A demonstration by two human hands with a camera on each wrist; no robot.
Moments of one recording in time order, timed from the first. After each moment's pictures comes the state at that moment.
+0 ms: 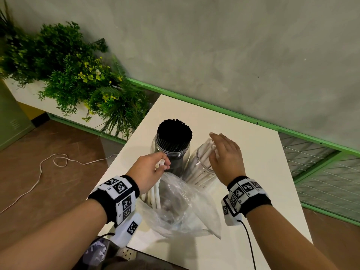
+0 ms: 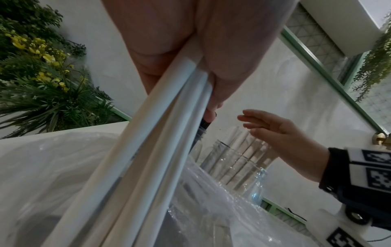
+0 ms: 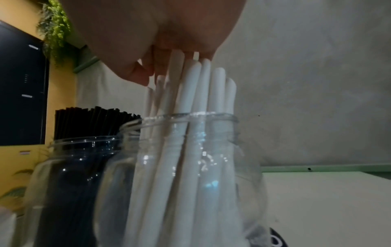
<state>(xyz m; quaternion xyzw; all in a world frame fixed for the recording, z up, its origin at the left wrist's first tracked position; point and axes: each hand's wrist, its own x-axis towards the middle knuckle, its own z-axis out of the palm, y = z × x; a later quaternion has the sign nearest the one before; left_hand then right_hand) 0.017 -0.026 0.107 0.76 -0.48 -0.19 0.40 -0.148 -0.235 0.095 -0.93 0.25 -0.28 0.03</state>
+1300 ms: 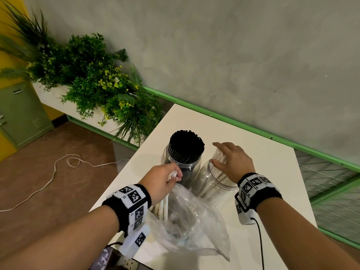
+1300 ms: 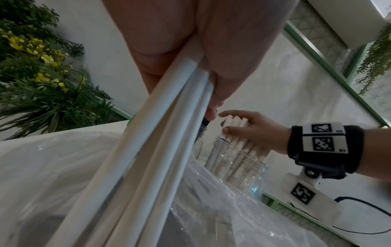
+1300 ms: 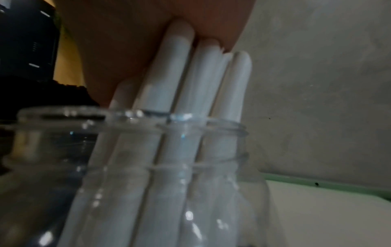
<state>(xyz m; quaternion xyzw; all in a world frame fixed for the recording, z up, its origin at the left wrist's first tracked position) 0.017 -0.030 0.107 0.75 -0.48 -0.20 0.40 -0.116 -0.271 0.113 -0.95 0.26 -0.13 0.01</state>
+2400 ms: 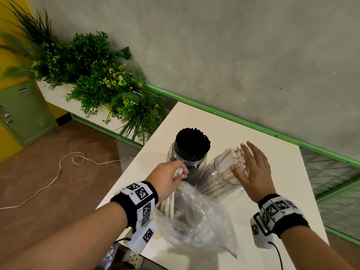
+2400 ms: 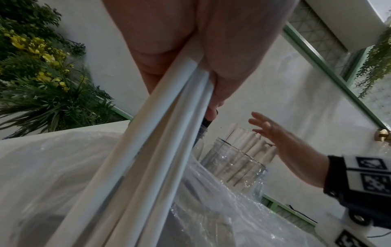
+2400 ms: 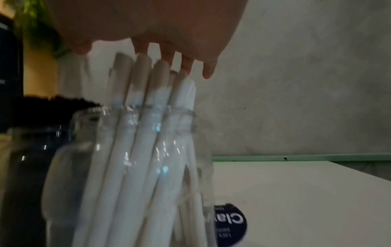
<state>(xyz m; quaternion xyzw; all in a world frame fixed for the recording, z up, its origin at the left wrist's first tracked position) 0.020 -0.029 0.106 0.76 -0.48 -0.19 0.39 -0.169 -0.254 0.101 -0.92 0.26 -0.26 0.10</state>
